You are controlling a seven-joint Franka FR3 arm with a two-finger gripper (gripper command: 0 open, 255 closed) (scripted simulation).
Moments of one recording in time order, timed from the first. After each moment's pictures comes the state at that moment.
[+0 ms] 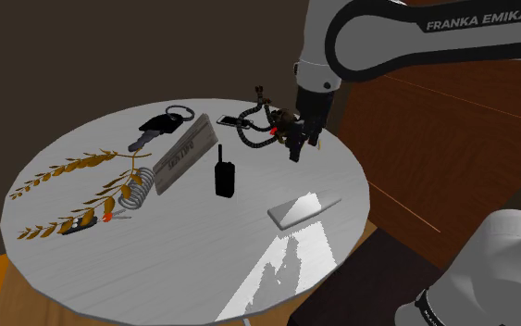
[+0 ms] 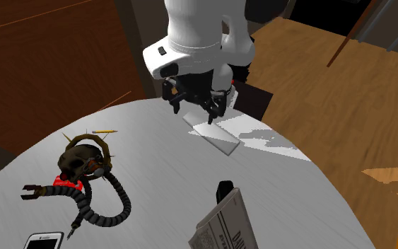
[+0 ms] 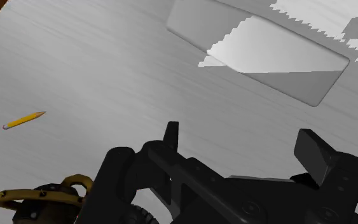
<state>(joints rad) 0.11 -0.40 0.16 -2.21 0.02 1.81 0.03</state>
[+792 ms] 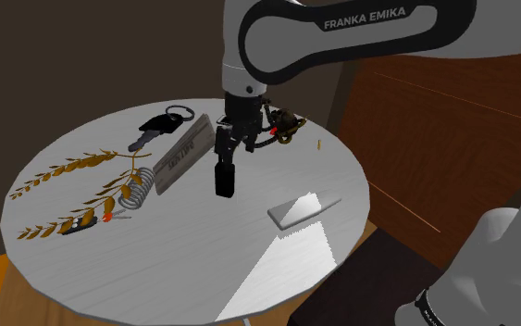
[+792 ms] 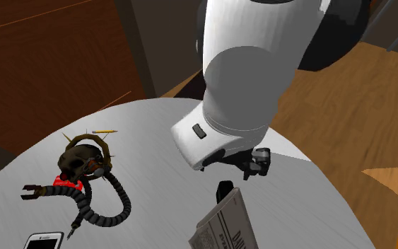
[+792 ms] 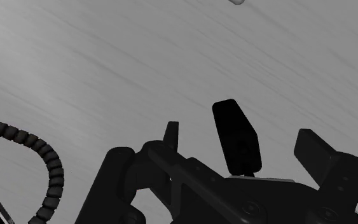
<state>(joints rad) 0.19 -0.02 0.27 -1.86 0.04 1.86 0.10</state>
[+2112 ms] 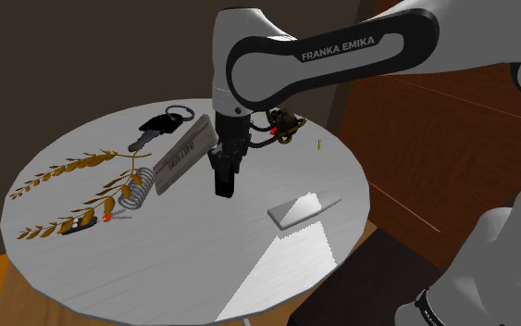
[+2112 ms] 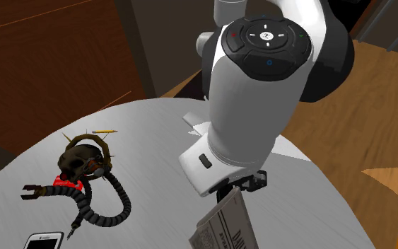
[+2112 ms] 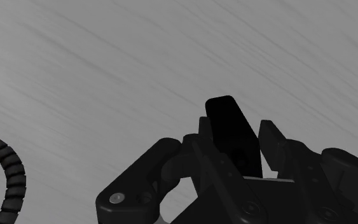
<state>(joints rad) 0.20 0.05 0.28 -1.89 0.03 1.96 0.11</state>
